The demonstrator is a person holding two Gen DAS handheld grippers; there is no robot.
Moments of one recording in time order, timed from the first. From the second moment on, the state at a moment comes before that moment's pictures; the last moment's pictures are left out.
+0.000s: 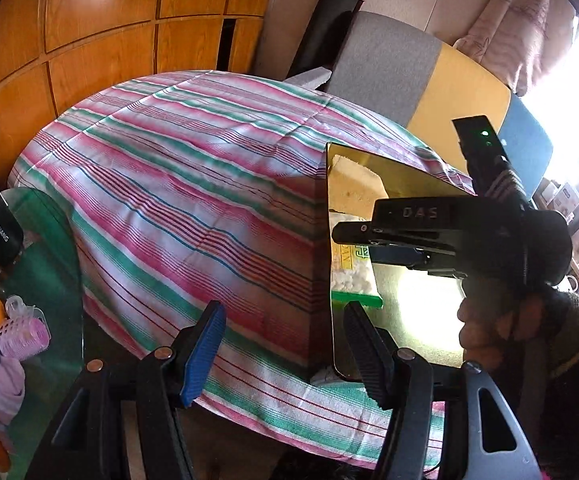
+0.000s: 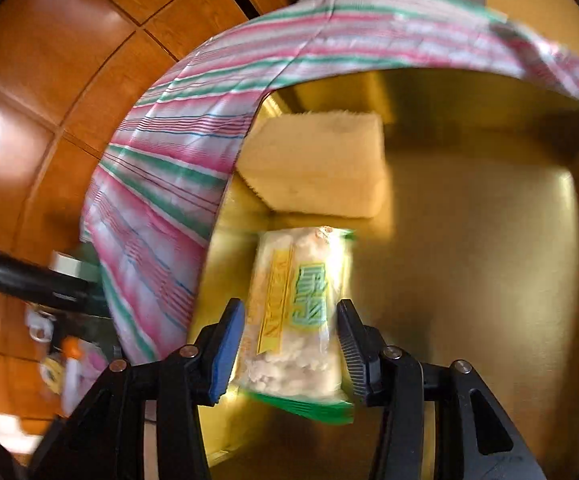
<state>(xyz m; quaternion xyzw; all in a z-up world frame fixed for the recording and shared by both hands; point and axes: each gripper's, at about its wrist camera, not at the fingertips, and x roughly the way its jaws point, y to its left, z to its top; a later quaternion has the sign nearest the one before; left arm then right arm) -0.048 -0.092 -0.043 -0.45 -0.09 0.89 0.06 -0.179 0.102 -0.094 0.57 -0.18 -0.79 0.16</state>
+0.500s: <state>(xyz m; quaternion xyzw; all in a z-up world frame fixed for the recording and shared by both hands) -0.040 -0.072 -0.028 -0.43 -0.06 0.90 0.07 -0.118 0.141 -0.051 0.49 -0.15 -0.84 0.17</state>
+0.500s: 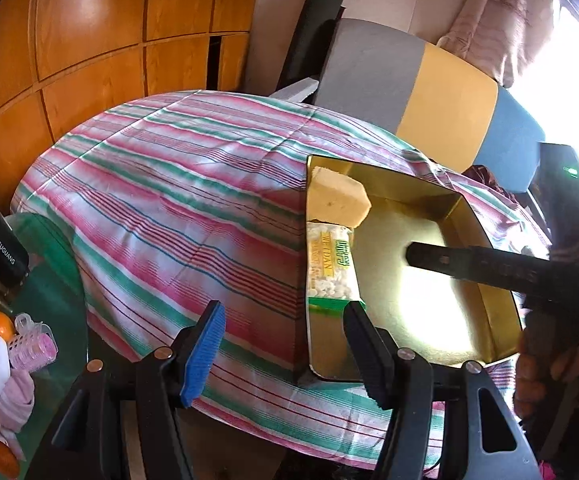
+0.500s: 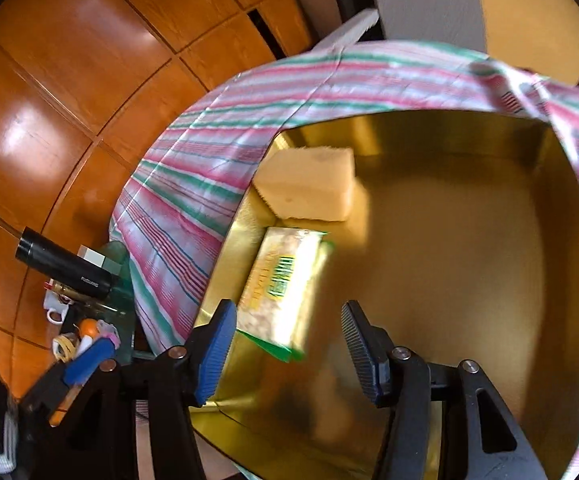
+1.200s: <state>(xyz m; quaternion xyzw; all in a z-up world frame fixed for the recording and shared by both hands) -0.037 -0.003 -0.022 -0.45 -0.04 0.88 0.16 0.025 0.405 -0.002 0.39 -0.21 -0.89 -0.06</state>
